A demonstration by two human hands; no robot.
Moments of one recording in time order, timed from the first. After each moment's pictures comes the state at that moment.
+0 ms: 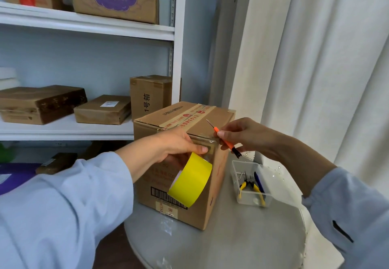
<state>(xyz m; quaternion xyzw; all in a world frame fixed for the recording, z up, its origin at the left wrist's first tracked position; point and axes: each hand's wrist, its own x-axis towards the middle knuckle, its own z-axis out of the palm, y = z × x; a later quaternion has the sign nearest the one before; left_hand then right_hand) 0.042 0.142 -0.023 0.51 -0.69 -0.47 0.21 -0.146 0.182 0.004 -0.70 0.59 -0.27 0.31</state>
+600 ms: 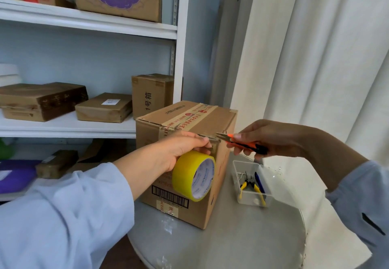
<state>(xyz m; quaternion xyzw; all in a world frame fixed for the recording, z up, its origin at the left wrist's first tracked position) 0.033 0.149 -0.034 0.44 -0.56 -0.61 0.35 -0.172 0.189 0.020 -0.64 0.59 -0.20 0.45</state>
